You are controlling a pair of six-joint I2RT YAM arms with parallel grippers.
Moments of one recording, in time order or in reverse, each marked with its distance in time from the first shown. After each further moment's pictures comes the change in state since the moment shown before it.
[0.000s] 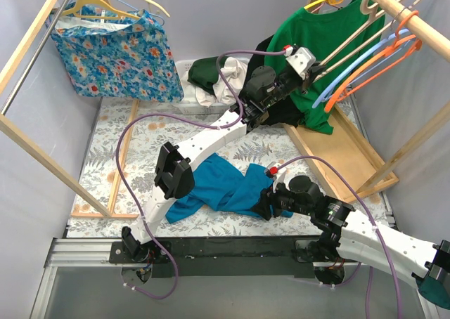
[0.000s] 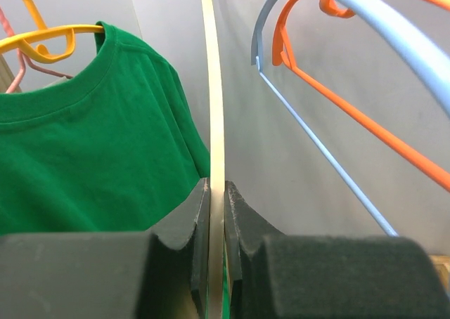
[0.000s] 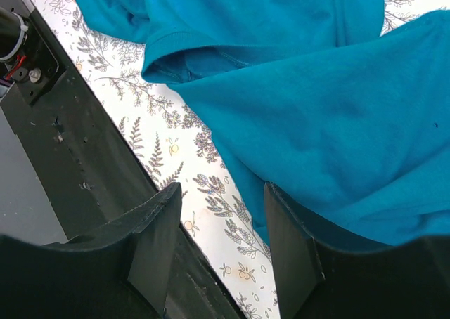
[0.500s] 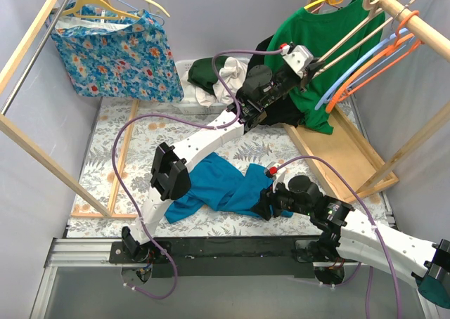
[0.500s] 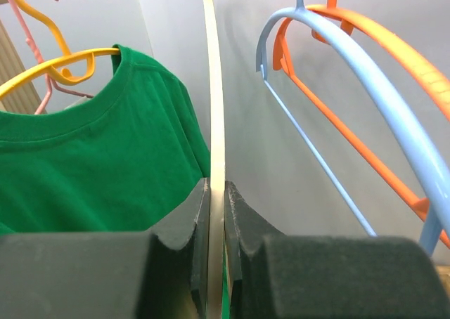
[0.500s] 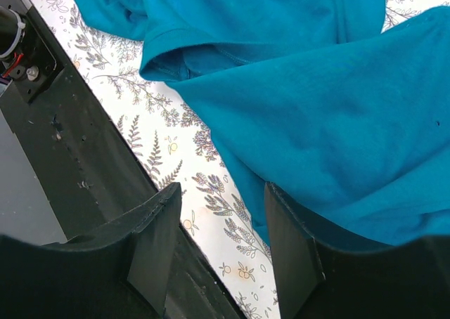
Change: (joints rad) left arm -0.001 -0.048 -0.045 0.028 -0.023 0.014; right arm 0.000 0.009 0.000 0.001 -0.001 -0.001
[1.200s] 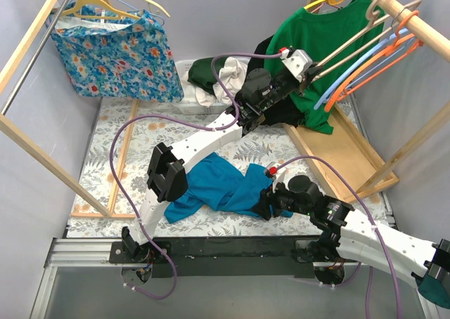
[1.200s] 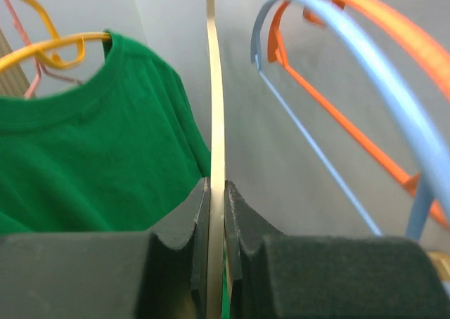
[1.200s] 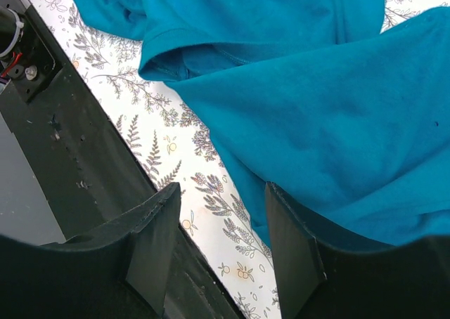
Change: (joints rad) left arm 0.001 -0.042 -0.078 0.031 0.011 0.003; right arm 0.000 0.002 0.001 -0.001 0.000 -0.004
